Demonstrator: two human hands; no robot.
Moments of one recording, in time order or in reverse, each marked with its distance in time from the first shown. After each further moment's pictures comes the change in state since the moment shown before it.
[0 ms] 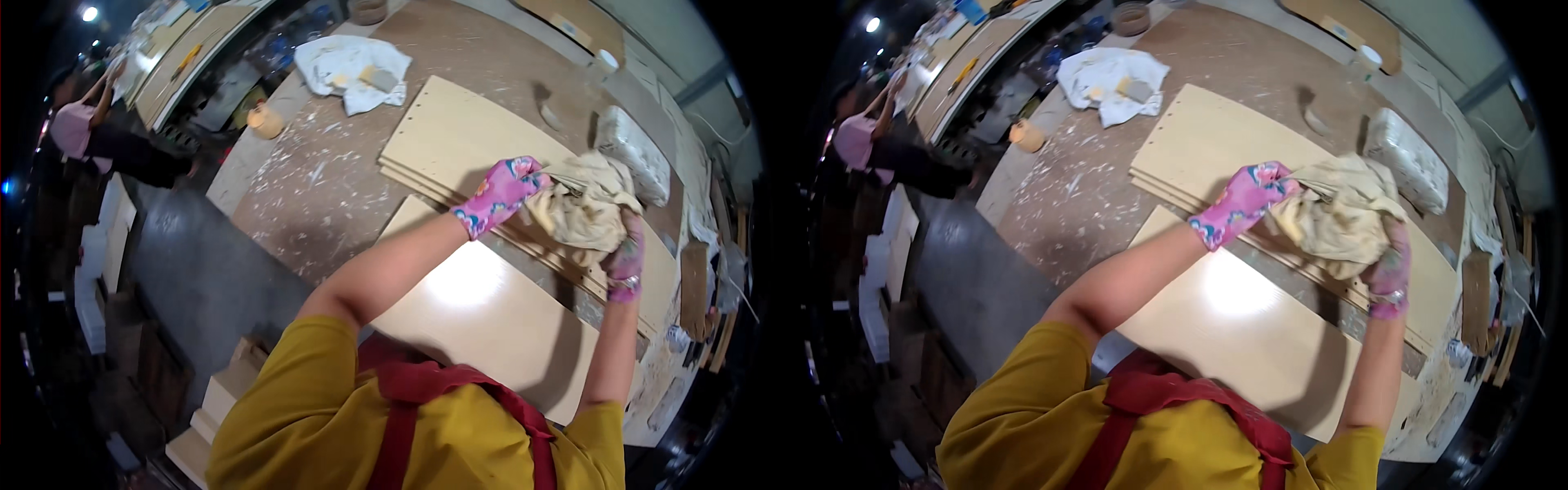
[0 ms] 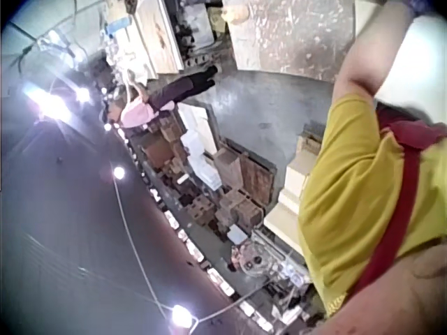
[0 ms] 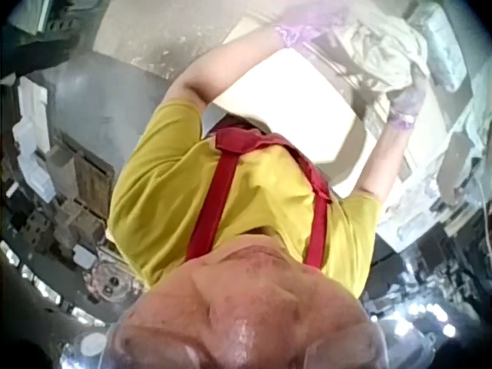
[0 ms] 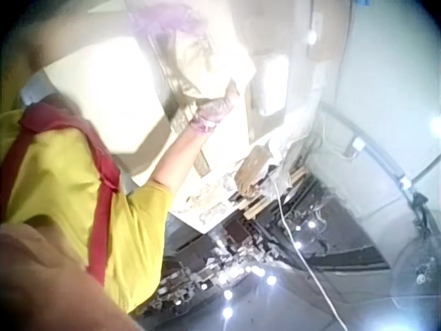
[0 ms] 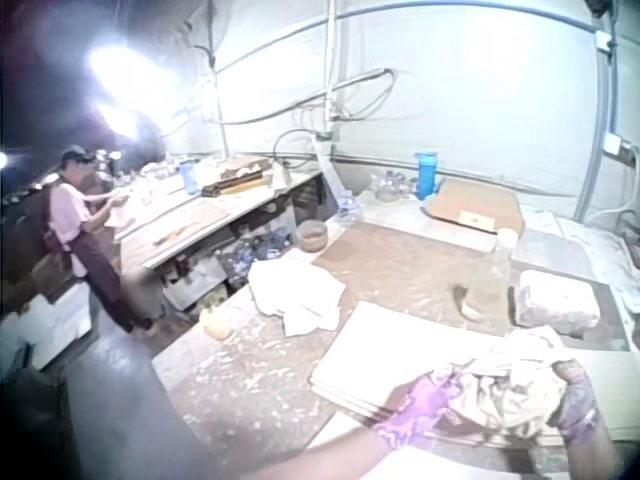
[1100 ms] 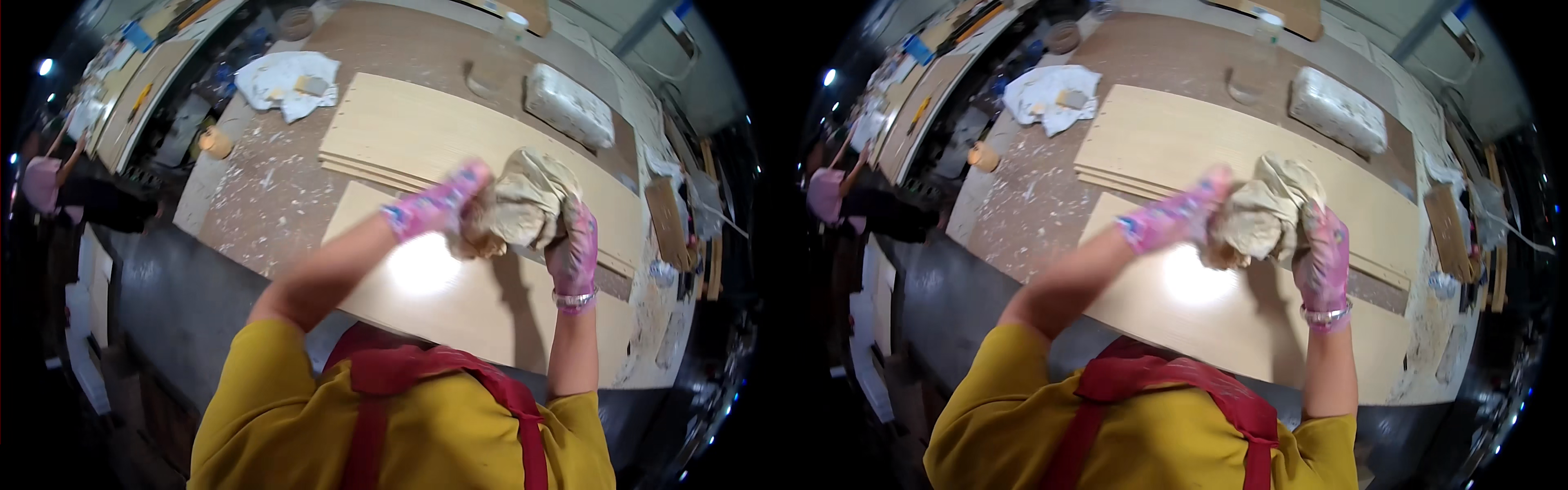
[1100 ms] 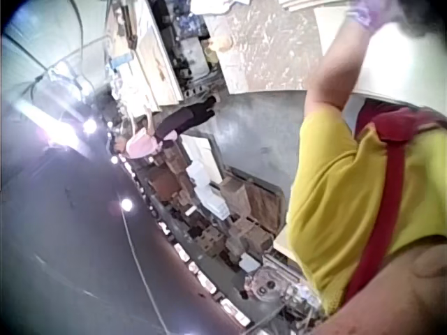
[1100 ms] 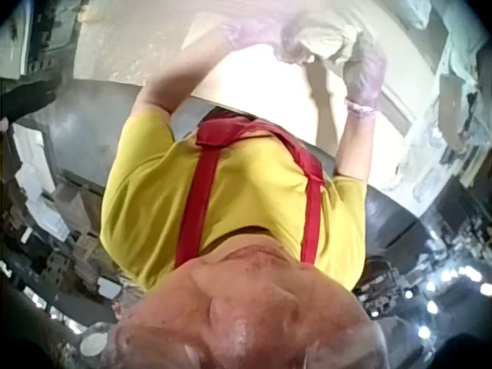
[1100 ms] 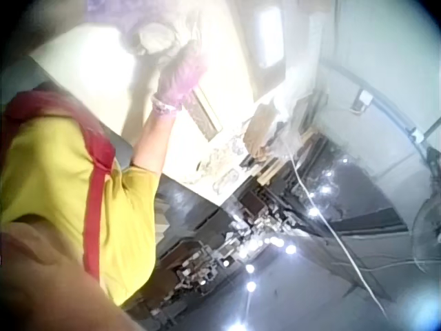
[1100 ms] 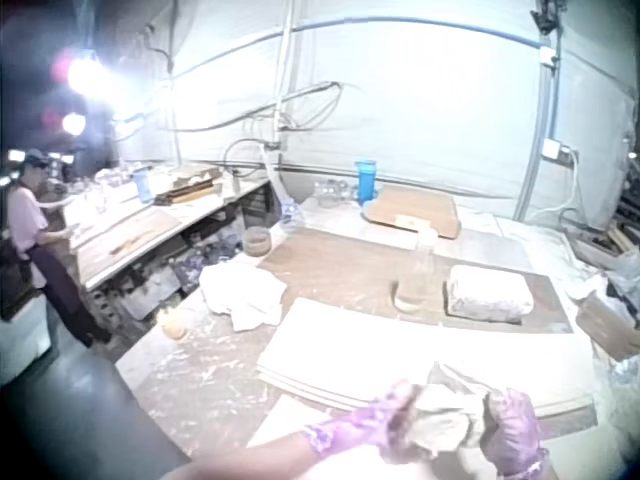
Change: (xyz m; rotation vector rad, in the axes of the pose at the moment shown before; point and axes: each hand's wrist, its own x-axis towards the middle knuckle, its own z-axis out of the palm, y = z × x) left_hand -0.050 0.031 0.024 -0.755 -0.414 -0.456; right_hand -0.107 0.016 0.058 -0.512 0.075 -0.331
